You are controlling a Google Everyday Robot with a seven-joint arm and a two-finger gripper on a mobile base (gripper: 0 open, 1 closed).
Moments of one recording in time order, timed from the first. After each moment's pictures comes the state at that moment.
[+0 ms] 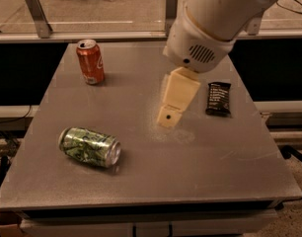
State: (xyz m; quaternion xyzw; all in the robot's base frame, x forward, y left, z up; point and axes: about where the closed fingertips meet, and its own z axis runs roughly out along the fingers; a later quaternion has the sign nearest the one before) arm 0.449 -0.034 0.968 -0.65 0.73 0.08 0.20
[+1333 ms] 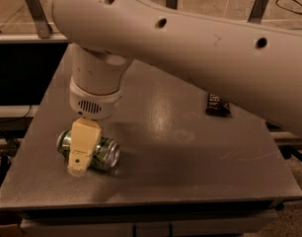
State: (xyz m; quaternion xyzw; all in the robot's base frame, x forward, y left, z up) arm 0.423 0.120 0.872 -0.67 0.73 0.09 0.11
